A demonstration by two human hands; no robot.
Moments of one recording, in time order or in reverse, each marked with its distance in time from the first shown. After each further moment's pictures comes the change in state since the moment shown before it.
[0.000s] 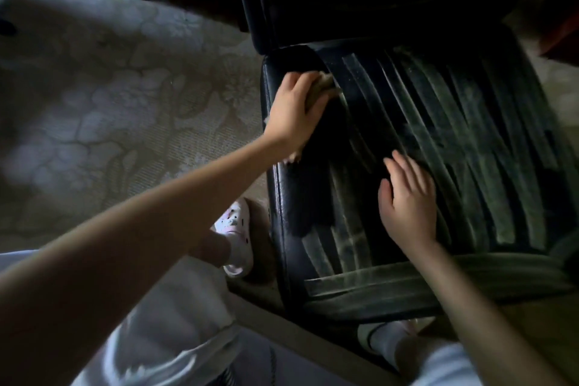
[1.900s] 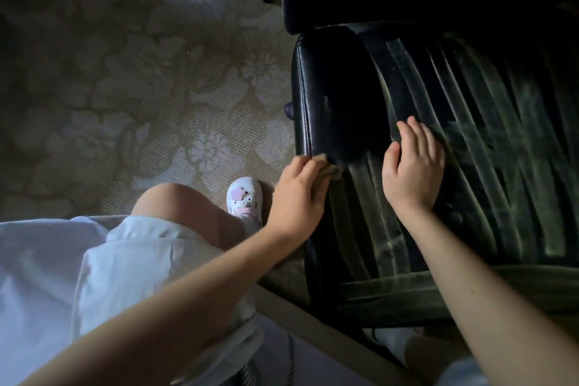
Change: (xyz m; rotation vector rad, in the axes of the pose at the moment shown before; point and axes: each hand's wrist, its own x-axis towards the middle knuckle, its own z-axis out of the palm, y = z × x) left_hand -0.136 -0.020 -0.008 -0.055 -0.057 -0.170; right_hand 0.044 -0.037 0.043 -0.057 0.121 0.059
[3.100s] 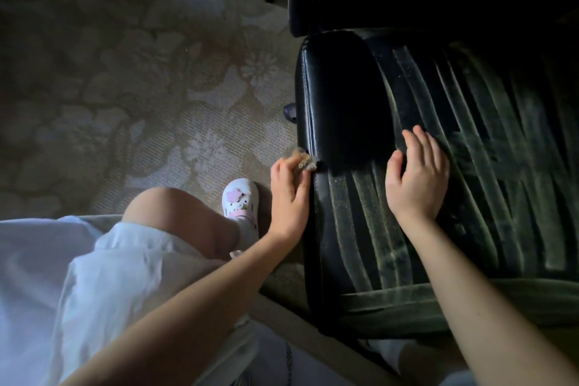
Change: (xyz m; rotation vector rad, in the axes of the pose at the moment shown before) left_hand 0.001 -0.030 0.024 -0.414 0.224 -0.223; right_hand 0.001 0.001 0.001 -0.013 0.006 -0.011
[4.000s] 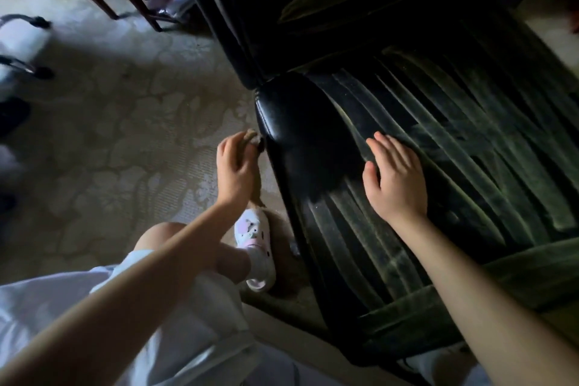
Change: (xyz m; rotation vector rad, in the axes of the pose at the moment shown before) left_hand 0.074 0.037 -0.032 0.210 0.078 0.002; right_hand -0.003 0.021 -0.011 0.153 -0.048 -0.136
